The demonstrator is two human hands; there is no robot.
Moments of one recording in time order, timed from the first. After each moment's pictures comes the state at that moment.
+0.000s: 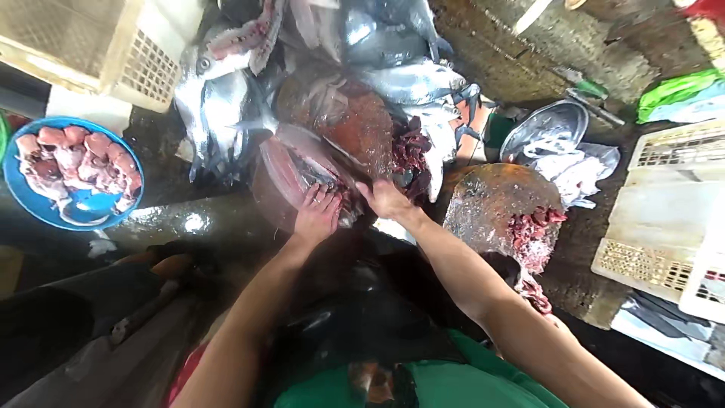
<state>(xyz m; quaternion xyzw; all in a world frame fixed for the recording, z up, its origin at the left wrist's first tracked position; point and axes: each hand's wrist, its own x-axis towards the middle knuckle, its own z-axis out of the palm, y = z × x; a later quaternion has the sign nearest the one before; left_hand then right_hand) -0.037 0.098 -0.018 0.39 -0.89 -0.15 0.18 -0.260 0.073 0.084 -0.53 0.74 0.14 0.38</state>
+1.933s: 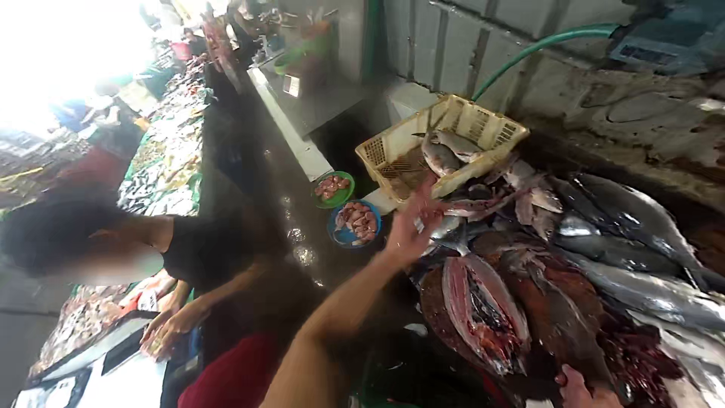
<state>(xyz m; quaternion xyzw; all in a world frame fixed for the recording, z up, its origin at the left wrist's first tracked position) 0.115 0.007 0.272 0.46 -0.66 -0.25 0.54 -0.274 0.137 0.069 -0.46 0.79 -0.16 0.37</state>
